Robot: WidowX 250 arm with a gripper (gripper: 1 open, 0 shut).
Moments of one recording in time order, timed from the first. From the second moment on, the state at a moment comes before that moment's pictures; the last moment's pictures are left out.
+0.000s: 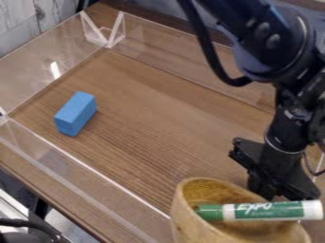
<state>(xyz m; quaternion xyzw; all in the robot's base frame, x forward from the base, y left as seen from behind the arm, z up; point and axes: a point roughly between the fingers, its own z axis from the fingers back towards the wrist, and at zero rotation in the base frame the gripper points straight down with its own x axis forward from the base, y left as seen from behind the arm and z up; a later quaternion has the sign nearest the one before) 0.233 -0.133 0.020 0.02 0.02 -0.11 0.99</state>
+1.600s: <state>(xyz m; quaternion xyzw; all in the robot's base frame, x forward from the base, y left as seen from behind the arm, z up) 0.218 -0.113 0.042 0.04 0.03 -0.15 0.99</state>
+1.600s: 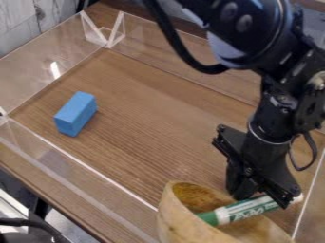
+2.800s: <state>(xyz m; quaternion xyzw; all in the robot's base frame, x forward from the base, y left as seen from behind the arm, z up) 0.216 -0.117 0.038 0.02 0.04 -0.16 0.99</state>
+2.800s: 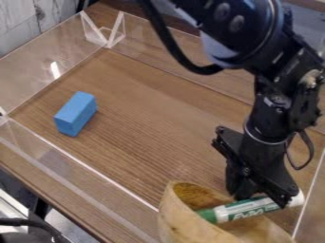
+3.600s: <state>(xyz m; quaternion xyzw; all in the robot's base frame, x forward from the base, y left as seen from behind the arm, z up) 0.213 -0.119 0.038 0.00 0.03 -0.17 0.98</state>
